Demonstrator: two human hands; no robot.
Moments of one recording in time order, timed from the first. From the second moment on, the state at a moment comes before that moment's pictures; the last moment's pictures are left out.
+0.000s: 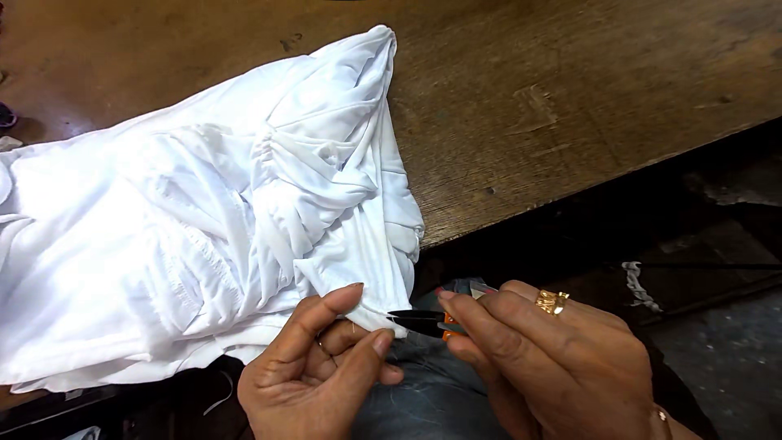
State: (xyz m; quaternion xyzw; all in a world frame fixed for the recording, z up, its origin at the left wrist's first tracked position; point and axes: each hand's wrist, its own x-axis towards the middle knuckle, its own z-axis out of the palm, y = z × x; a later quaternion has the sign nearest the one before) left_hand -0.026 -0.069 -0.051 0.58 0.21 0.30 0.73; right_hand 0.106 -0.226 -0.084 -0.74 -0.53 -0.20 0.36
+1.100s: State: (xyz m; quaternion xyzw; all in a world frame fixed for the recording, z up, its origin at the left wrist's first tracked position) left_hand -0.029 -0.069 -0.046 0.53 0.25 0.30 0.75; right_hand 0.109 -0.222 -0.091 -0.70 -0.51 -0.07 0.49
